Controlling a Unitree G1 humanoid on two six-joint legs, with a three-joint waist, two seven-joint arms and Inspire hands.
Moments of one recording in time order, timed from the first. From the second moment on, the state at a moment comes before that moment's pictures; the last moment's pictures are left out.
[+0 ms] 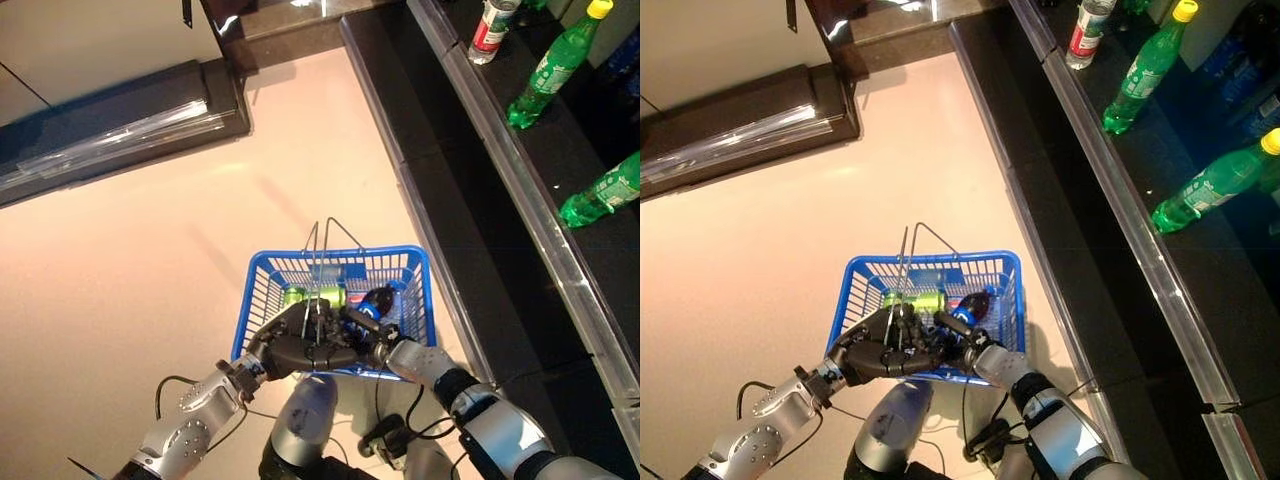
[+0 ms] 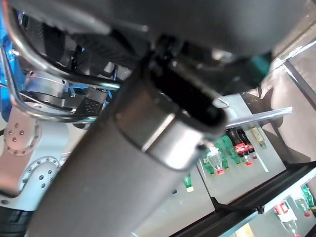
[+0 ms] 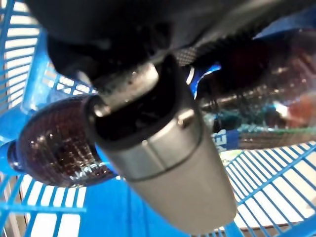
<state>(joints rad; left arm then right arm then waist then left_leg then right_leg) 0.03 0.60 -0.41 -0.06 -1.04 0.04 -0.42 -0.63 -0.14 0.44 1.12 1.50 0.33 -0.16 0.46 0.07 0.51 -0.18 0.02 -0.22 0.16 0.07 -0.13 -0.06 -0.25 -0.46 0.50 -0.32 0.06</state>
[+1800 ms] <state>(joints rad) 0.26 0.44 -0.30 0.20 -0.93 -0.23 -0.05 0.13 -0.45 0.43 -0.12 1.23 0.05 0.14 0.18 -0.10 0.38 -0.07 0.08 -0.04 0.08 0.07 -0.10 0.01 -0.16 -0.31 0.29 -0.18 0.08</state>
